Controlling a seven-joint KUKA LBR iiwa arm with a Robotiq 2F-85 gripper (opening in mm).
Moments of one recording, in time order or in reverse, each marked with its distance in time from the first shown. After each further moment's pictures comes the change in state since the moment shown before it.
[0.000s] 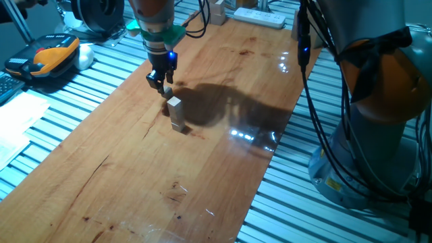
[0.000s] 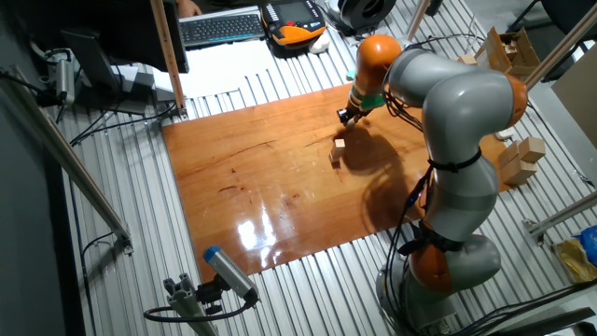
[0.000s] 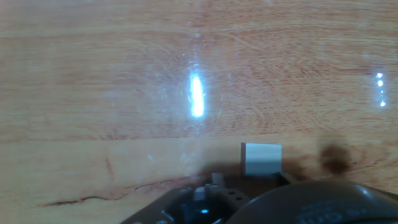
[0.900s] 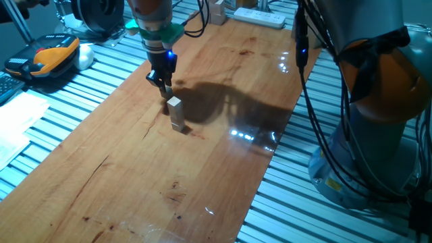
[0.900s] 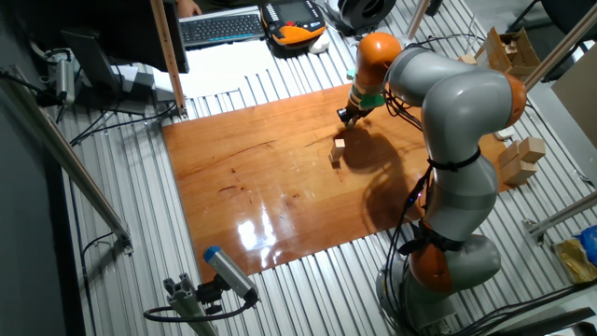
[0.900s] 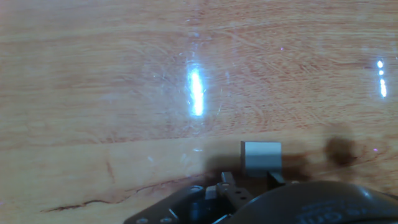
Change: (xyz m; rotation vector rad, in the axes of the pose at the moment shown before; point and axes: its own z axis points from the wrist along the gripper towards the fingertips) arm 0.000 0.000 0.000 -0.012 -0.009 0.056
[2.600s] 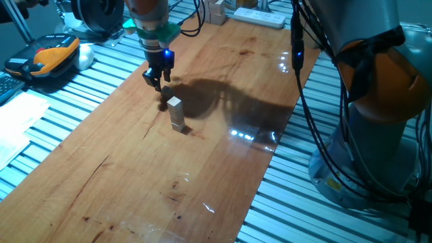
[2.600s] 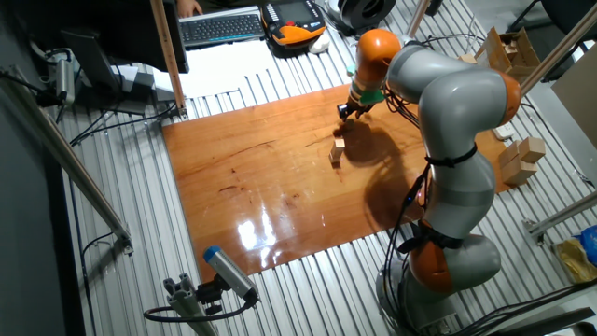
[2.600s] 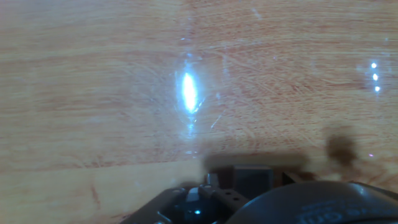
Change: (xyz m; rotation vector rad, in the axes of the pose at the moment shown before) arm -0.021 -0.013 0.010 0.009 -0.011 -0.005
